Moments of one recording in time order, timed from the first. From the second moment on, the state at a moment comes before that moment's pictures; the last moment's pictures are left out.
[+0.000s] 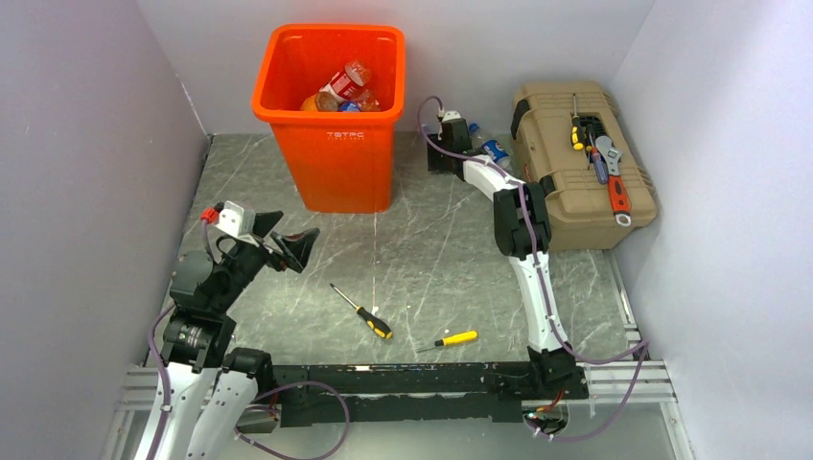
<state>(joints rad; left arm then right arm) -0.19 0.44 0.68 -0.16 0.34 -0.20 0.31 2.54 2.10 -0.20 0.04 0.15</state>
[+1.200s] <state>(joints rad) -0.52 1.14 1.19 0.21 0.60 -0.62 0.77 0.51 0.55 0.25 -0.04 0.36</state>
